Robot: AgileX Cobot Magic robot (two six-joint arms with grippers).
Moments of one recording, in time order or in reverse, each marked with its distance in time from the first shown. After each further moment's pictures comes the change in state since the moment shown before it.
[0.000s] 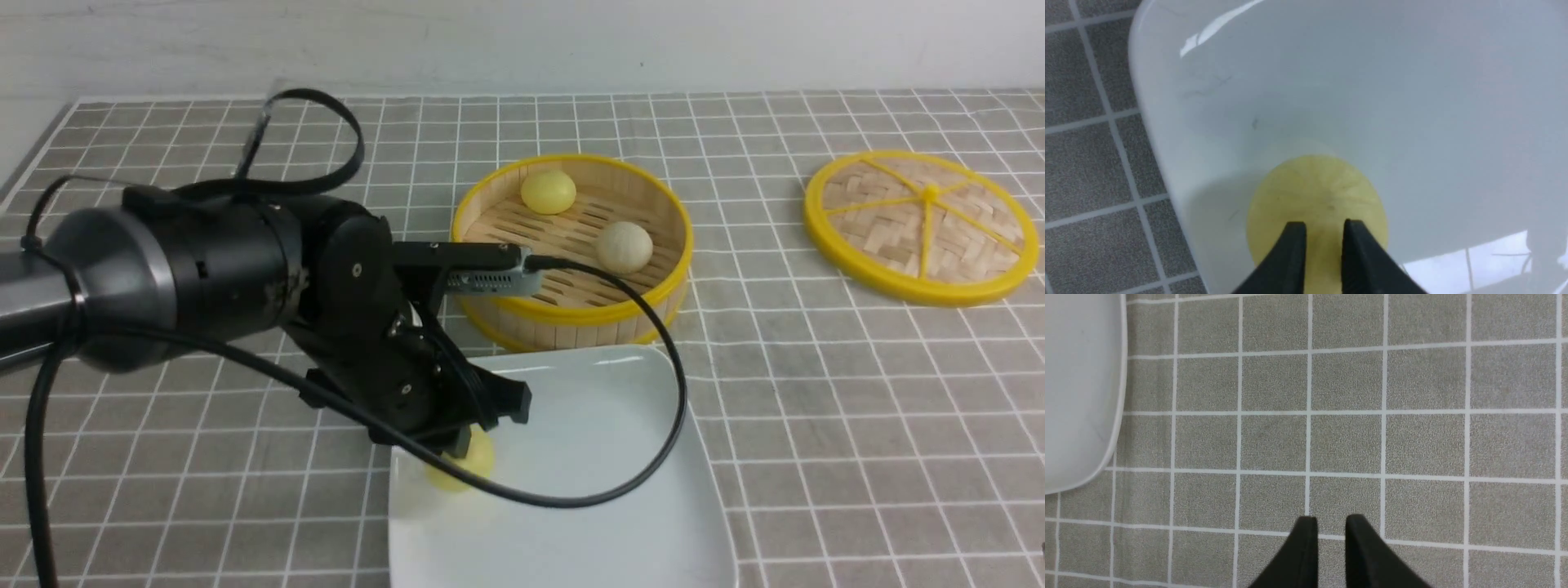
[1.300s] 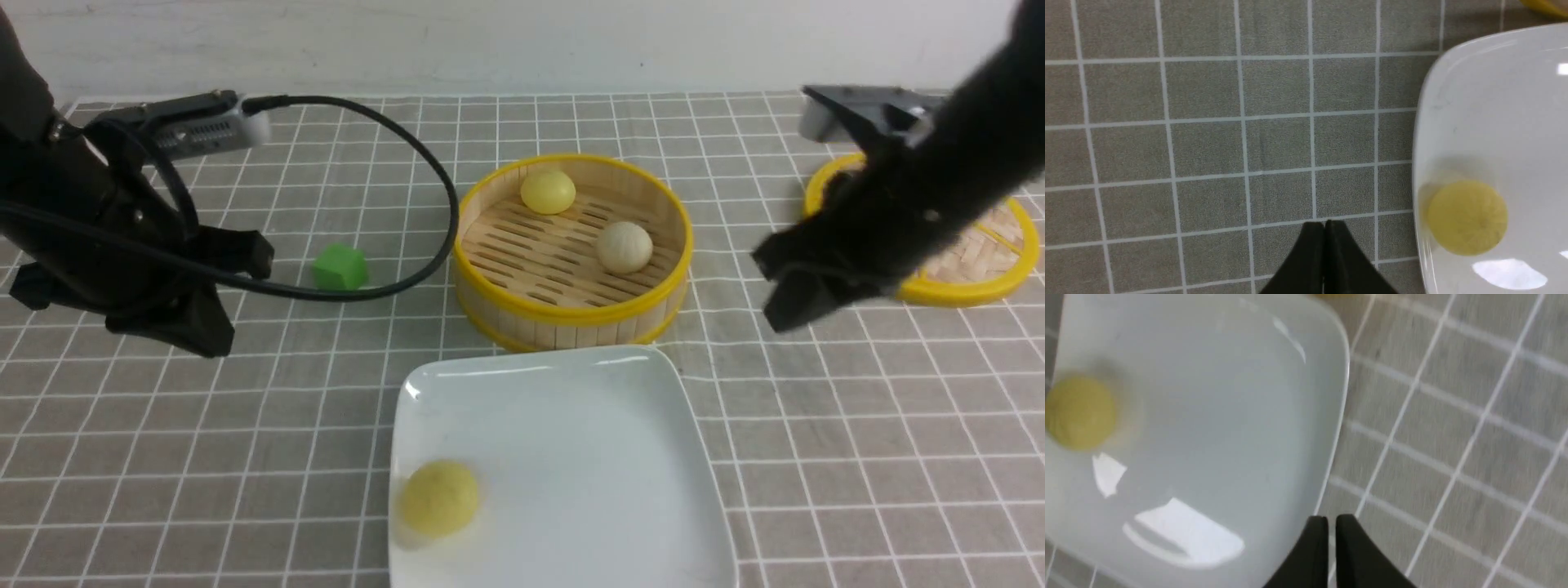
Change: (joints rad) right arm 0.297 0.874 -0.918 0.050 0.176 -0.089; left arm 0.493 -0.158 -0.174 -0.088 0.395 0.297
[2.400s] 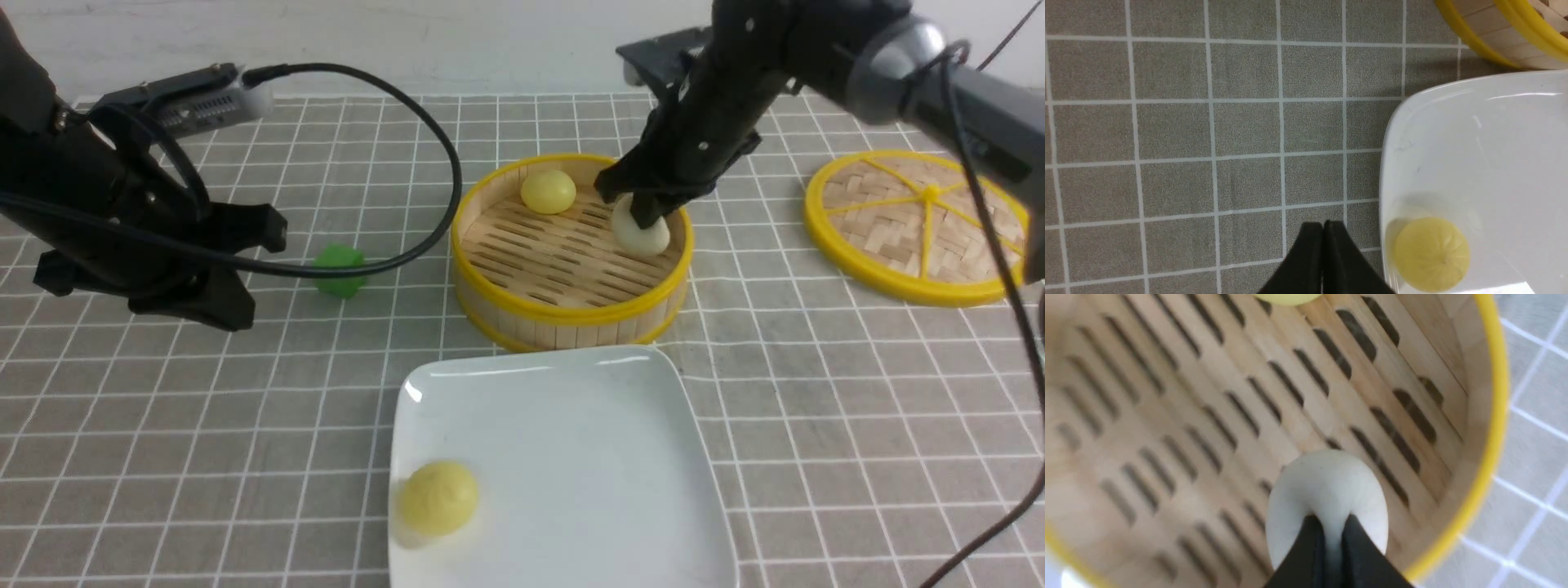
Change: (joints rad) right arm 0.057 0.514 -0.715 -0.185 0.088 0.021; left arm 0.000 0.000 0.000 -0.062 -0.076 0.000
